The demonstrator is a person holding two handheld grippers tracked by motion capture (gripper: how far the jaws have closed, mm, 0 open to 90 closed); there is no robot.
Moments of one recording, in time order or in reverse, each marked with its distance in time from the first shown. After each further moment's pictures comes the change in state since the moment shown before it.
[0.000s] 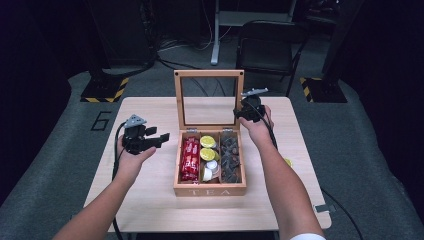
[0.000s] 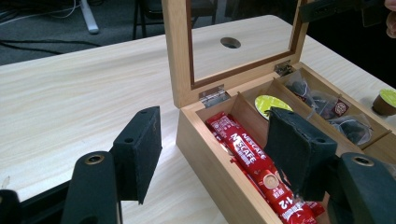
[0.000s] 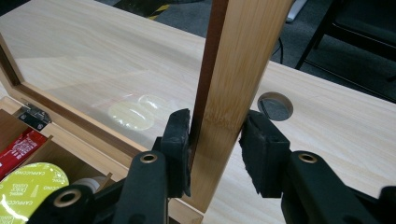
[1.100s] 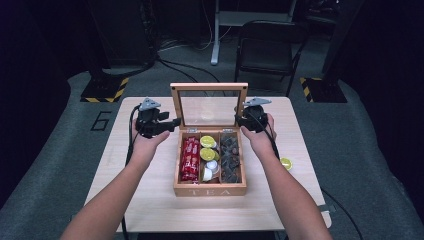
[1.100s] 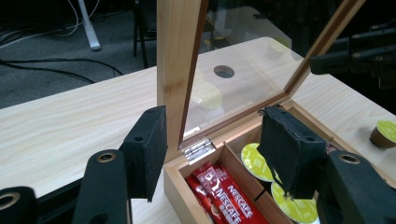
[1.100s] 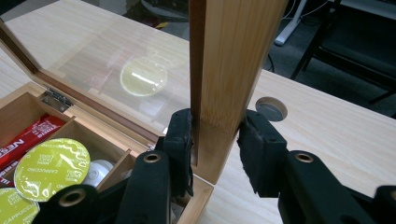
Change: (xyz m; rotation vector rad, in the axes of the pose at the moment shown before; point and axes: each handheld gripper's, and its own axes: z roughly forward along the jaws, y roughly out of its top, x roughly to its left) left arm -0.024 0.054 0.023 -0.014 0.014 0.040; right arm 0.017 -0.025 -0.027 -0.096 -0.027 -0.069
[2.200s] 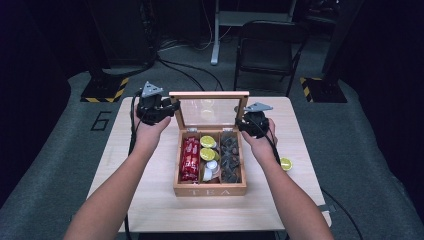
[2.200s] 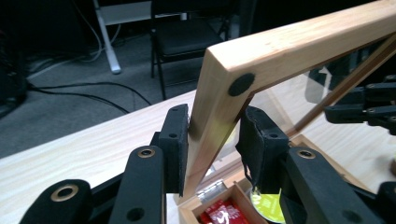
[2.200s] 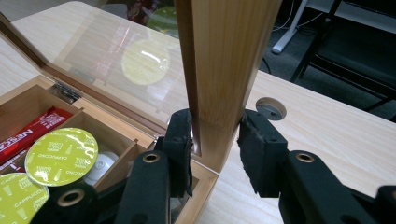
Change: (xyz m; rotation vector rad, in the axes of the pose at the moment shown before) left arm -0.009 0.039 -0.009 -0.069 0.069 0.047; right arm 0.007 -0.012 -0.011 -0.033 -0.008 -0.012
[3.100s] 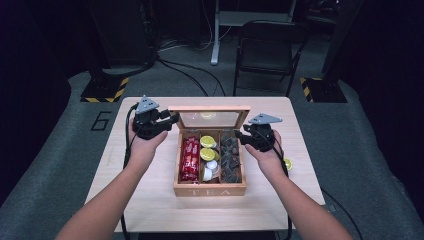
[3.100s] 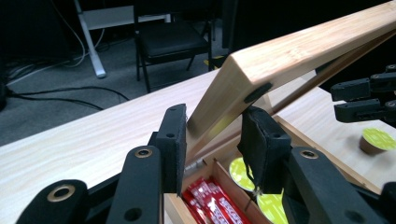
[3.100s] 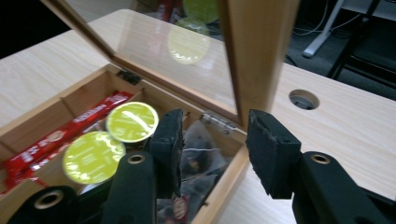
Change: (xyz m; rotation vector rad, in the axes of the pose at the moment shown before) left arm -0.011 -0.031 -0.024 -0.020 -0.066 0.025; right arm 0.015 -0.021 -0.043 -0.034 0.127 0.007
